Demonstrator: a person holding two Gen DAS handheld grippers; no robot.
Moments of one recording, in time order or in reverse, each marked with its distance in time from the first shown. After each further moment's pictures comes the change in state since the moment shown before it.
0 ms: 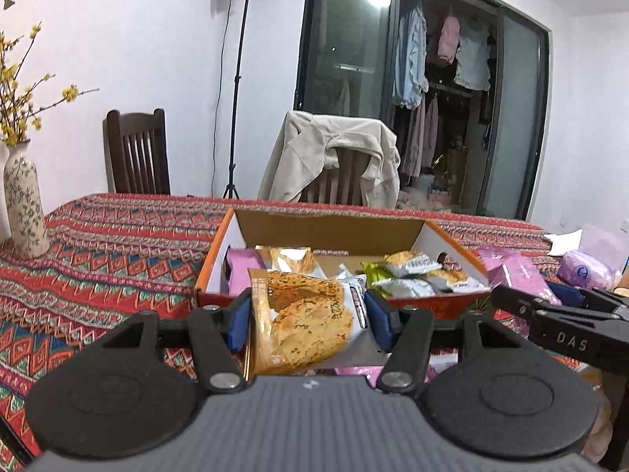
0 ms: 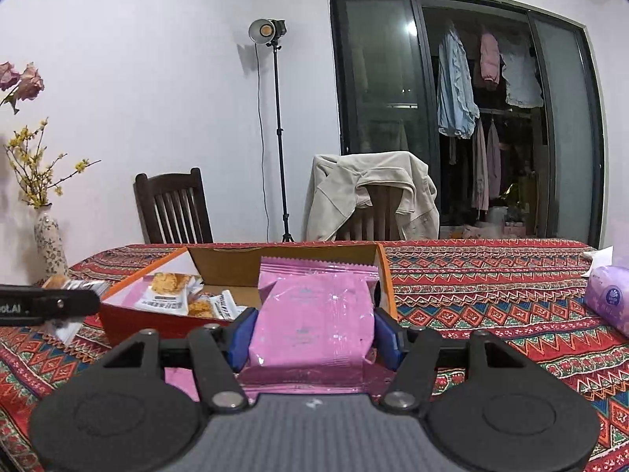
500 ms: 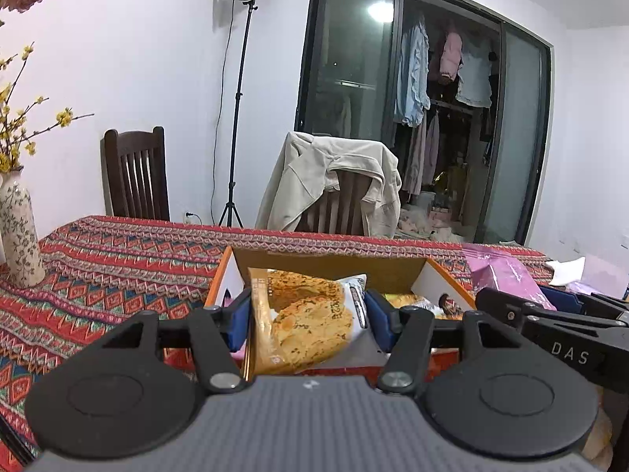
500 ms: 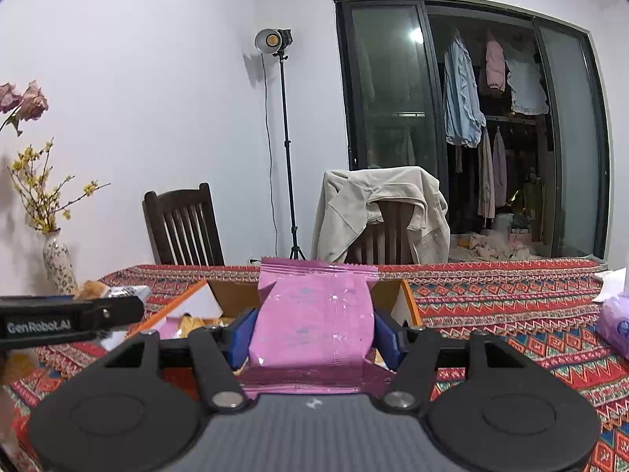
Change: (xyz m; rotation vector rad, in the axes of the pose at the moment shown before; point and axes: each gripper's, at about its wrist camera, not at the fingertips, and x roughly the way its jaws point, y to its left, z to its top) left arm 0.014 0.000 0.040 -0.014 -0.044 0.003; right arm 0.007 0.029 0.049 0.004 -0.027 0.013
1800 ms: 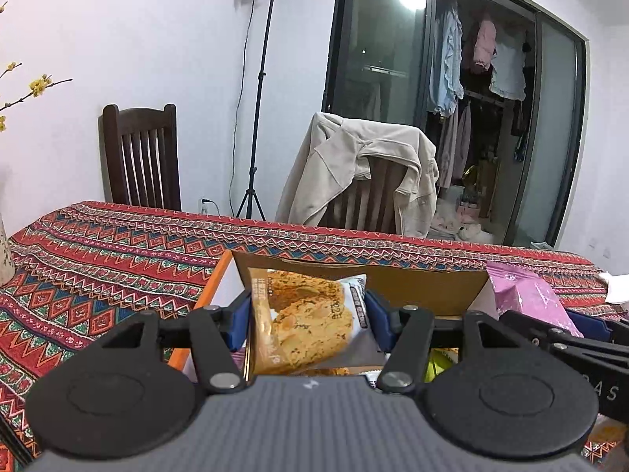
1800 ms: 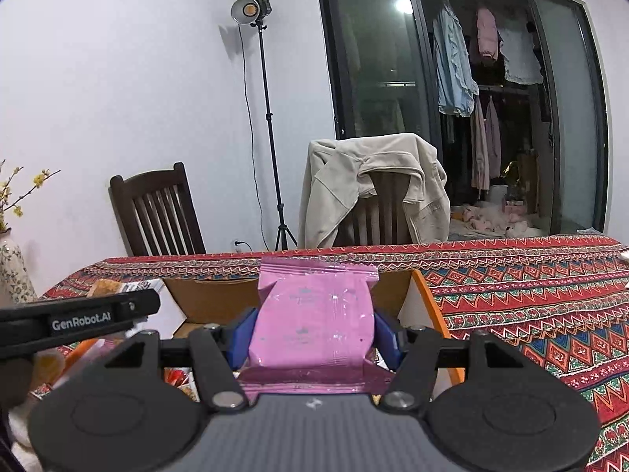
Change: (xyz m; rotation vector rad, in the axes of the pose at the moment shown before) left arm 0.130 0.015 0.006 -0.039 0.042 0.080; right arm 0.121 -0.014 0.001 0.042 0.081 -0.030
